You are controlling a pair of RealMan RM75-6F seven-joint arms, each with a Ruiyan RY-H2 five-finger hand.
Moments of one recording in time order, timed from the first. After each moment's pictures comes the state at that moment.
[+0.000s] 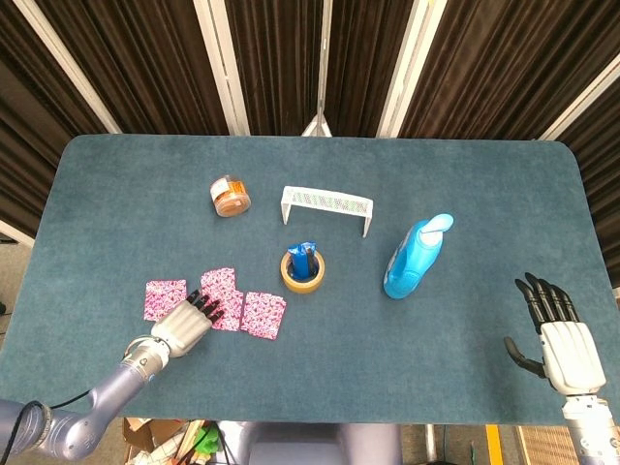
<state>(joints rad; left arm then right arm) -0.91 -1.33 0.23 -1.85 0.80 0.96 0.90 0.08 -1.13 0.04 -1.63 -1.57 1.50 0.06</state>
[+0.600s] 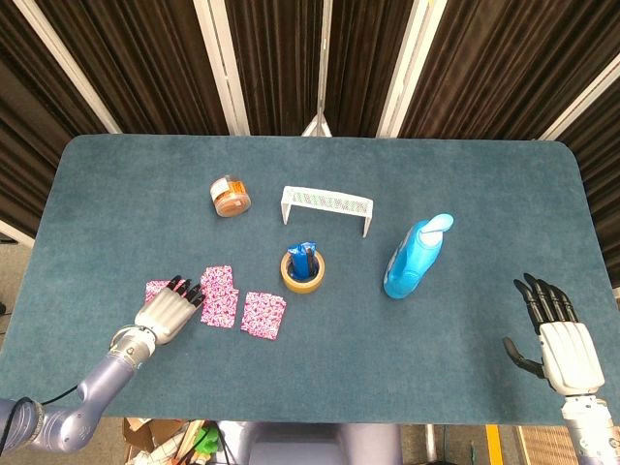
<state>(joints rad) -0.89 -1.30 0.22 -1.81 0.76 0.99 0.88 0.08 -1.13 0.04 -1.63 -1.57 1.50 0.06</state>
